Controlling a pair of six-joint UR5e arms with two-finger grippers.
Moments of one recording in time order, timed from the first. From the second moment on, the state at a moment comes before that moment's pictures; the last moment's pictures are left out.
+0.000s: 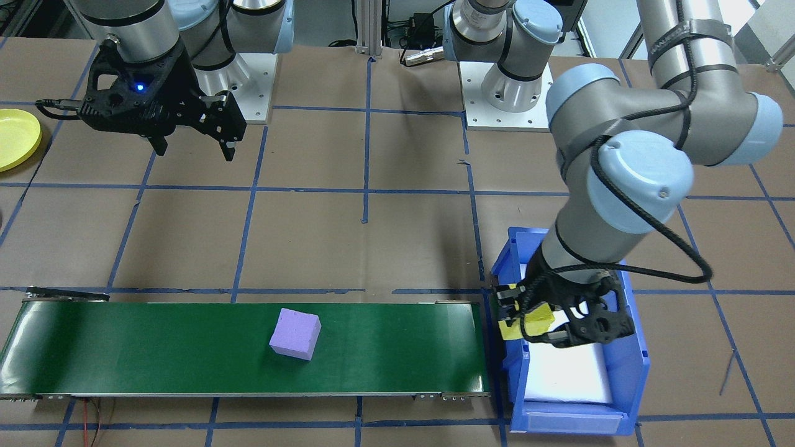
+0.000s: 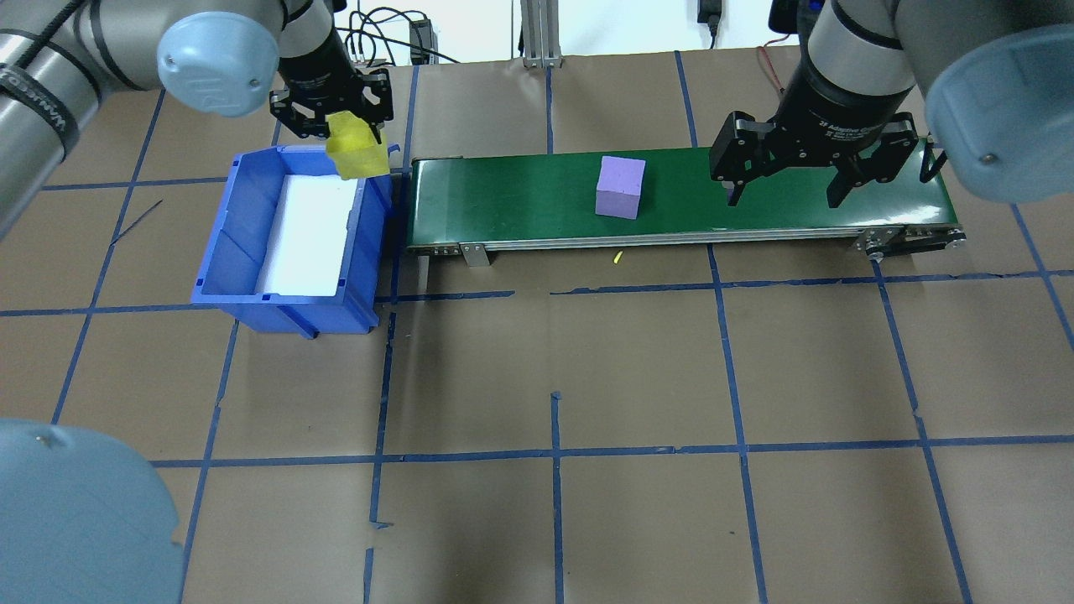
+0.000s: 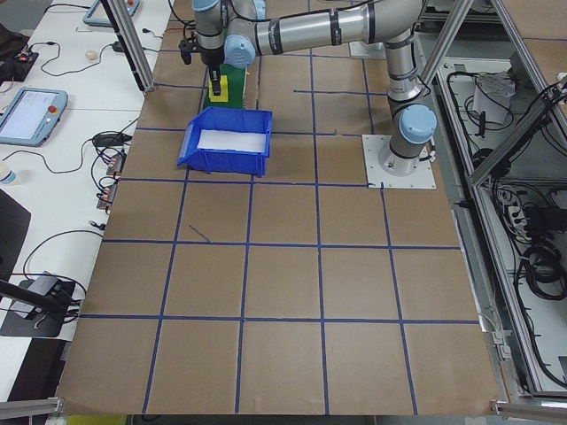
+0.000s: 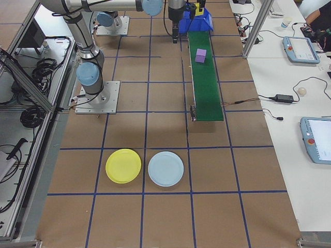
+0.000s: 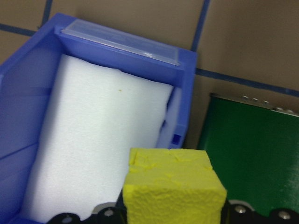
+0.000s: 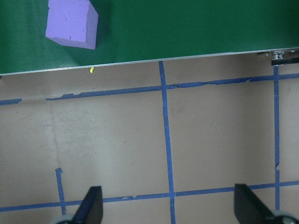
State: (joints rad) left arm -1.62 -2.00 -1.35 -1.29 1.57 -0.18; right arm 1.61 -1.60 1.61 -1.62 -1.58 0.11
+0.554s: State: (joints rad) left arm -1.73 -2.11 -1.36 -1.16 1.58 -0.14; right arm 1.59 -1.59 1.61 -1.62 -1.58 0.11
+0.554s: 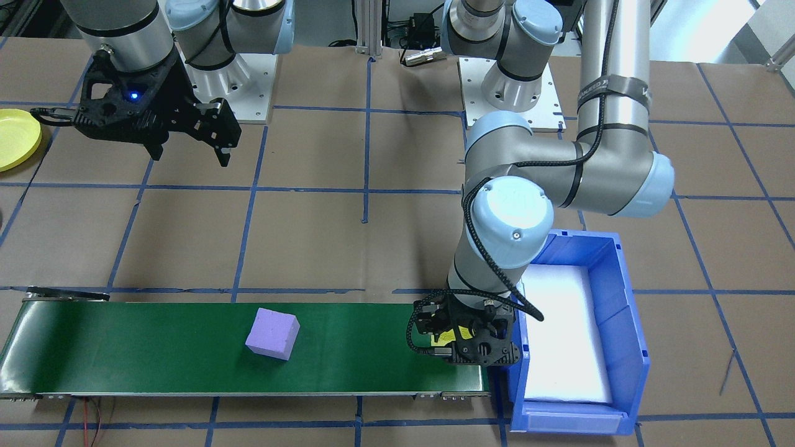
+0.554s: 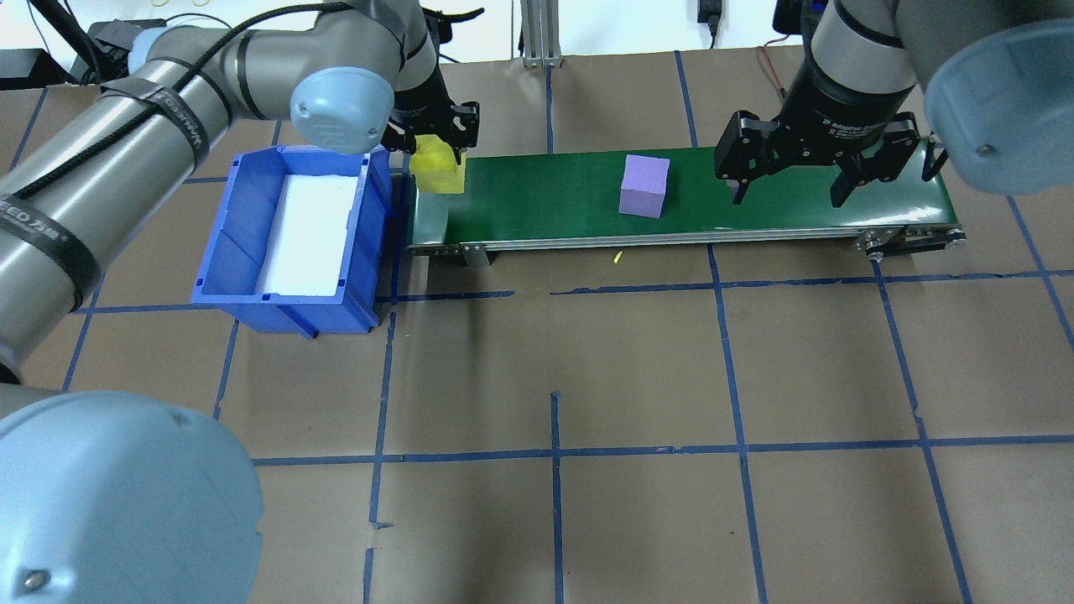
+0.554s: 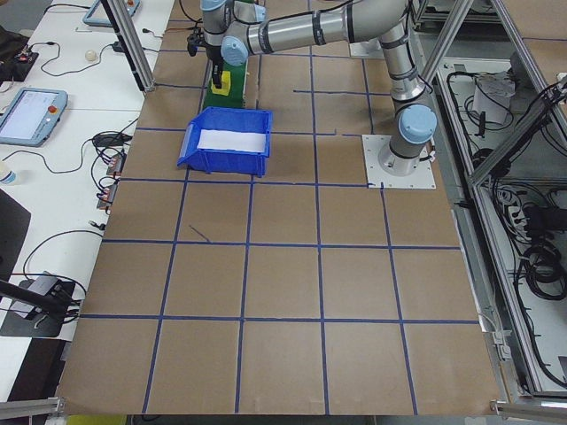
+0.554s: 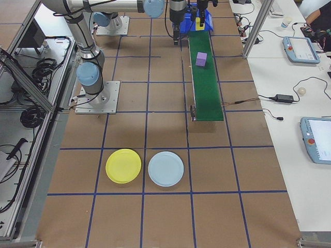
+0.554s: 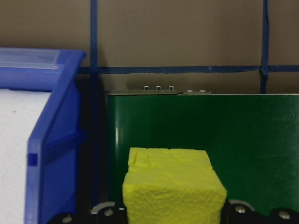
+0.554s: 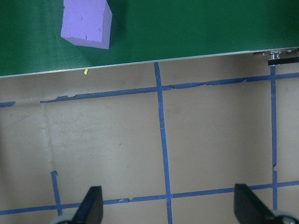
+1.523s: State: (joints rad) left arm -1.73 -2.00 -1.48 -1.11 1.59 -0.06; right arm 1.54 -1.57 1.60 -1.62 -1.59 0.10
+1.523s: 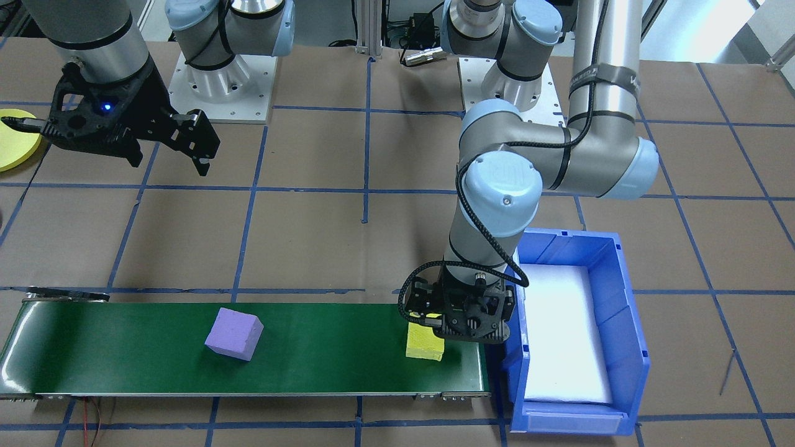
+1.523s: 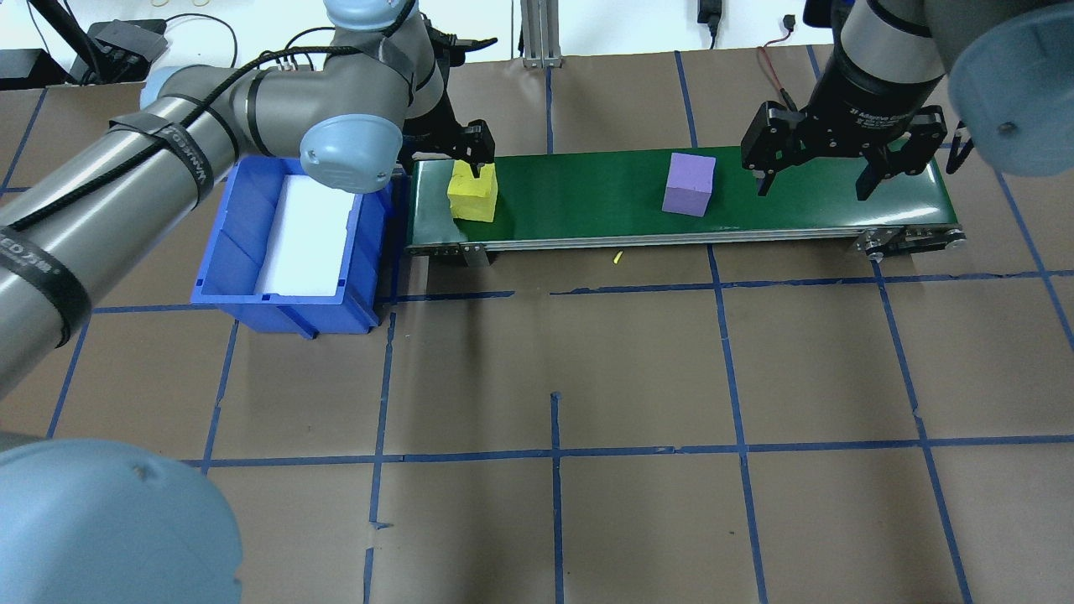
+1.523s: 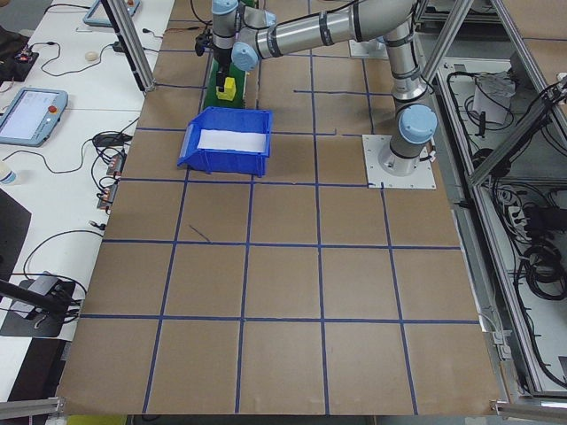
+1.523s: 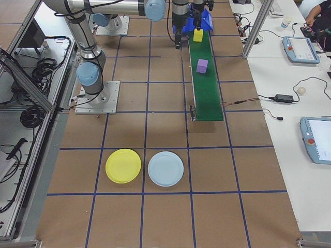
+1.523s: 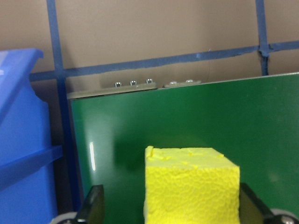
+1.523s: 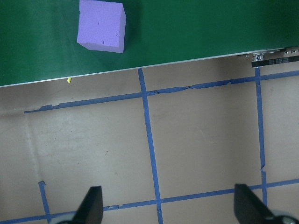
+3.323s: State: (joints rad) left arm -1.53 -1.54 -1.59 -1.63 1.61 -0.02; right arm 1.46 -1.41 1.60 -1.85 -1.58 0.03
